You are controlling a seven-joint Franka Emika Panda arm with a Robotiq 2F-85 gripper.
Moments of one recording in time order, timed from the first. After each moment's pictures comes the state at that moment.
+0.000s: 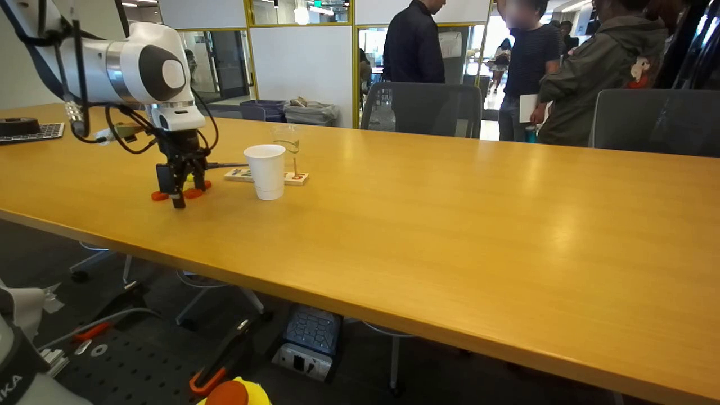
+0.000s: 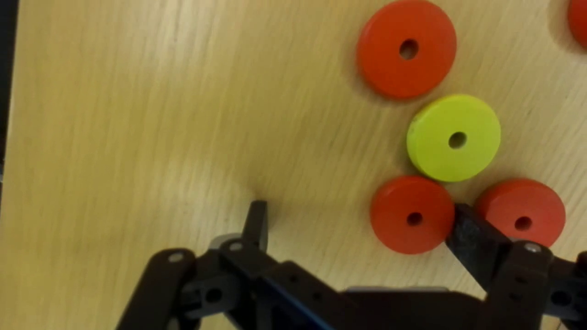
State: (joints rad) arm 0.28 0.18 0.18 -2.47 -0.04 2.62 1.65
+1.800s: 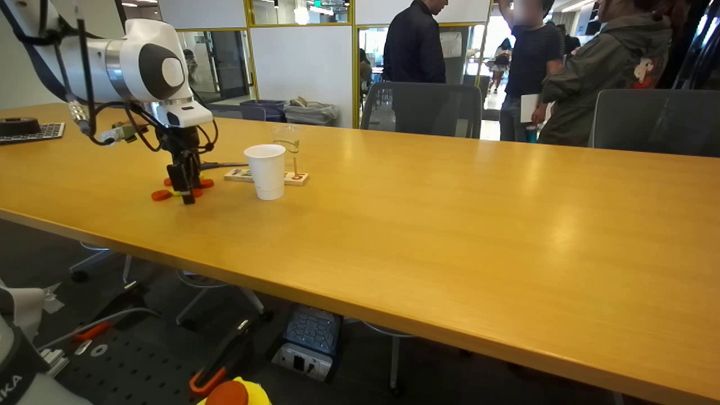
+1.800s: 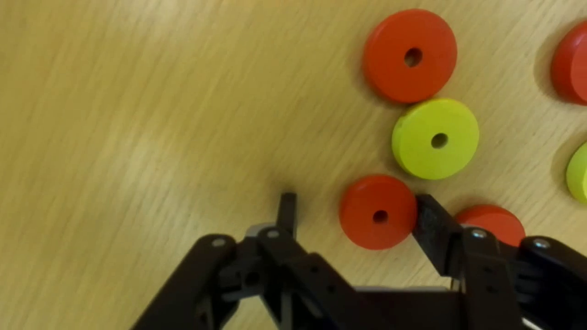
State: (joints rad) arm 0.28 0.18 0.18 -2.47 -0.07 2.66 1.45
